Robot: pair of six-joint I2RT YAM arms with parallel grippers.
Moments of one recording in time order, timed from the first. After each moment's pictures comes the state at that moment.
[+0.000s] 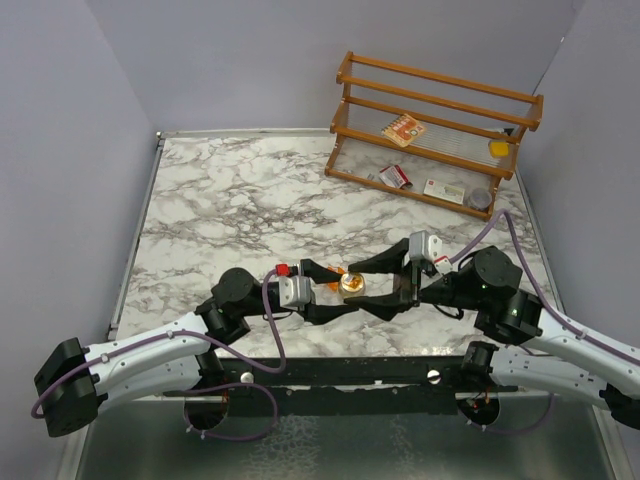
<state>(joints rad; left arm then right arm) -1.02 0.85 0.43 0.64 0.51 0.04 1.09 0.73 0.80 0.06 -0.35 -0.02</state>
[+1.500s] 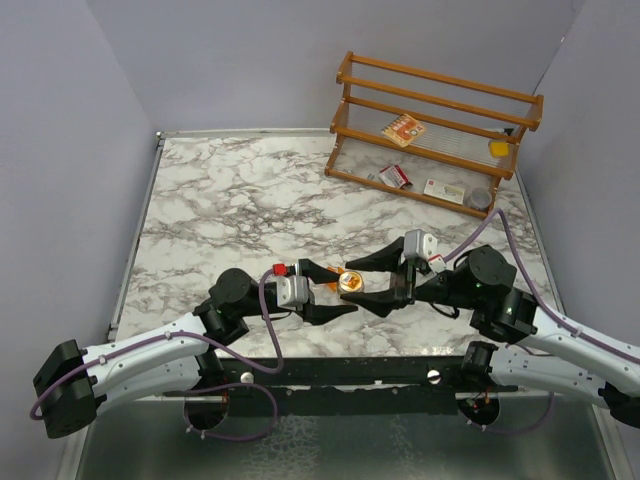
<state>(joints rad) -1.02 0.84 0.43 0.64 0.51 0.03 1.09 0.75 0.79 0.09 -0.32 -0.04</state>
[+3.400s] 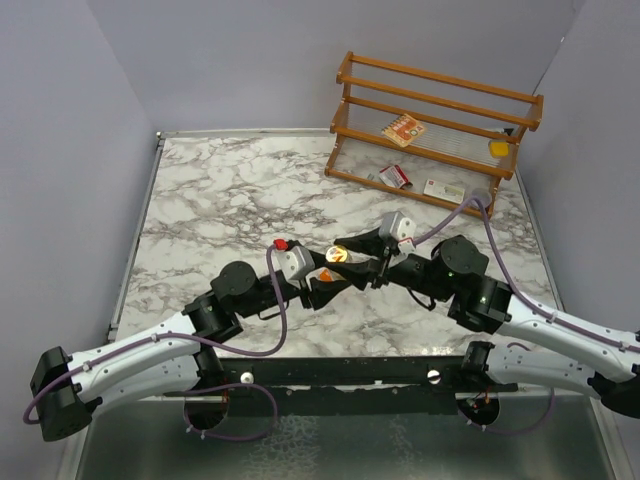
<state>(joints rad) -1.03 0.78 0.53 0.33 0.16 -0.06 1.09 0.91 0.82 0.17 -0.11 -0.09</state>
